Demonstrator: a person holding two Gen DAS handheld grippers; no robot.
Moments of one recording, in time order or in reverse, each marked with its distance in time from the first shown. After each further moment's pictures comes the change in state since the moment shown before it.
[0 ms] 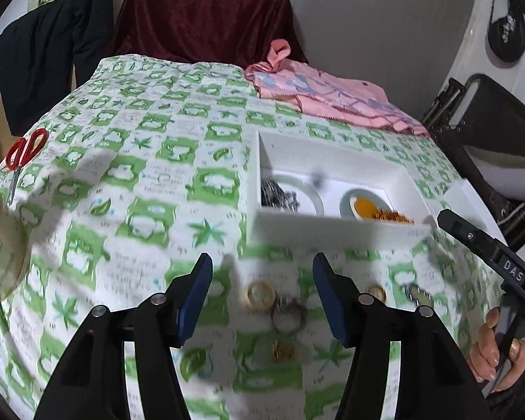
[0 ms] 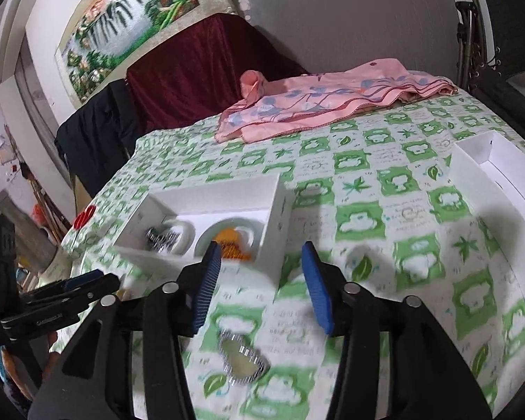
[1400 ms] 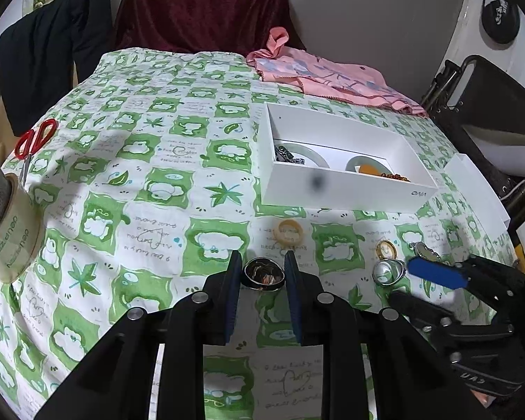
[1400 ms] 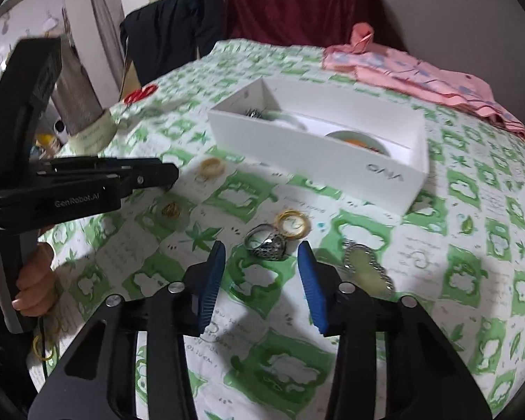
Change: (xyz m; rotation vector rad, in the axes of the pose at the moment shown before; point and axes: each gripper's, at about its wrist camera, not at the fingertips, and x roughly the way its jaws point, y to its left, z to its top) left arm -0.011 0.014 -0.020 0.032 0.040 0.012; right arm 0.018 0.086 -0.062 -0.383 0.257 0.093
